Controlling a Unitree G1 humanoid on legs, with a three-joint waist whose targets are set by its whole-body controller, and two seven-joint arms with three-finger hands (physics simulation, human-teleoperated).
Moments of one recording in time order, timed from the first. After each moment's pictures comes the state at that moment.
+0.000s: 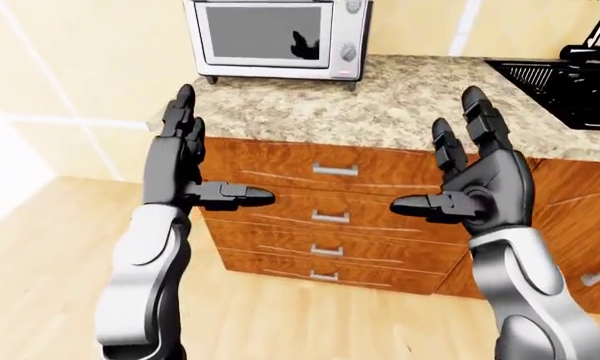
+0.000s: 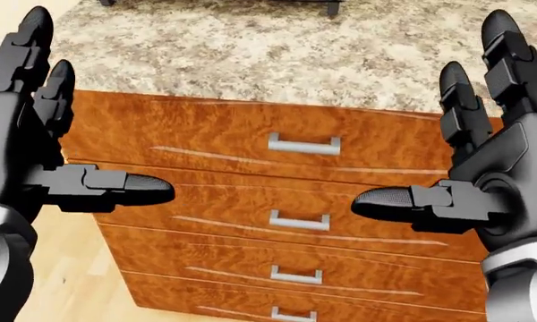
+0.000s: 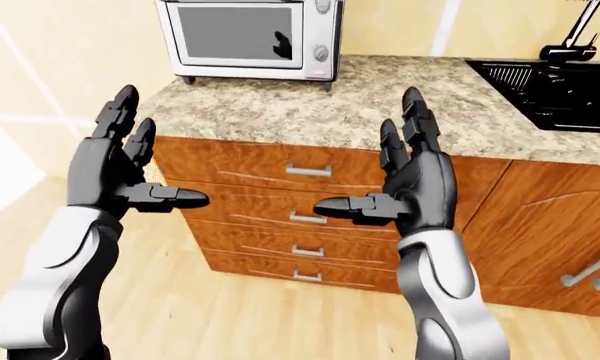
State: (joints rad) left arm -0.41 0.15 0.13 -0.59 -0.06 0.82 -0.01; right arm -0.25 -0.14 -0.22 -0.73 0.44 0.70 -0.16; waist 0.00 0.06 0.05
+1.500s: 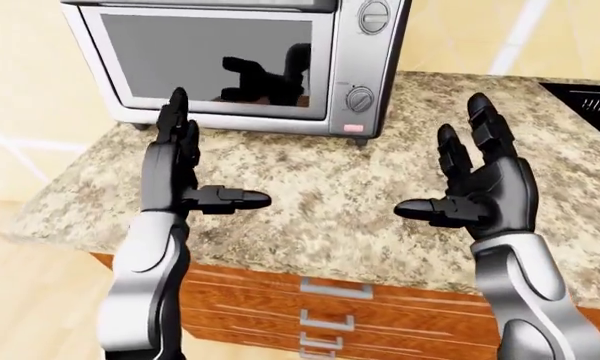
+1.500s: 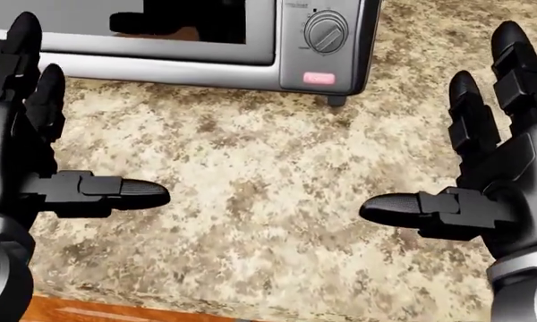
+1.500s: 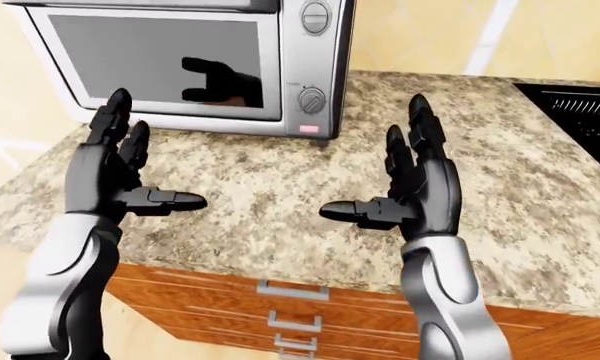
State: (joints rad) left arm -0.37 0.14 0.14 -0.58 -0.04 0.74 0.00; right arm -0.21 -0.14 -0.23 -0.73 0.43 0.67 -0.15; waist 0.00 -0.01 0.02
